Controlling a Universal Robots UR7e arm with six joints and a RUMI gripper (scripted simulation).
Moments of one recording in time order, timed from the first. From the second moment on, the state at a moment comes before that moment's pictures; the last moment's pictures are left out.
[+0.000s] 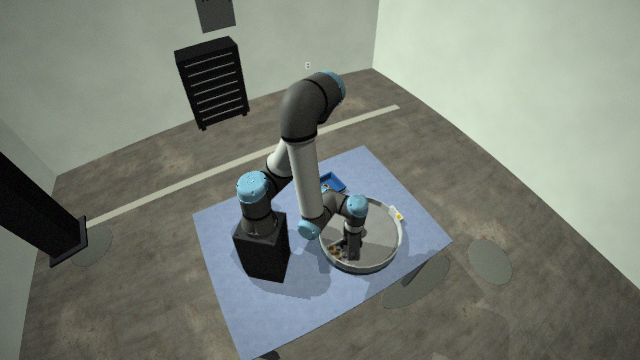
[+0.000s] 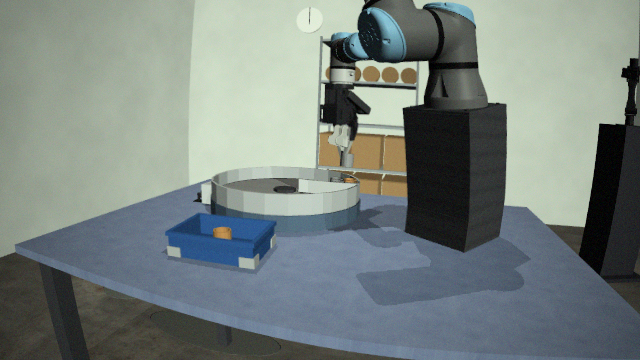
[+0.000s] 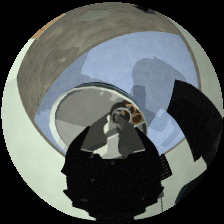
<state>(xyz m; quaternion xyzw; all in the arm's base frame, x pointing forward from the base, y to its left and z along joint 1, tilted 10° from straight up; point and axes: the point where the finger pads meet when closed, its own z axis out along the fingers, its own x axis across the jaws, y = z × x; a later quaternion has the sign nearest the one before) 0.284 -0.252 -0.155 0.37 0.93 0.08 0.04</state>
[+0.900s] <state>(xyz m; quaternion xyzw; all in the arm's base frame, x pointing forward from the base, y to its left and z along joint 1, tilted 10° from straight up) 0.285 -0.251 -0.154 0.37 0.93 0.08 0.04</state>
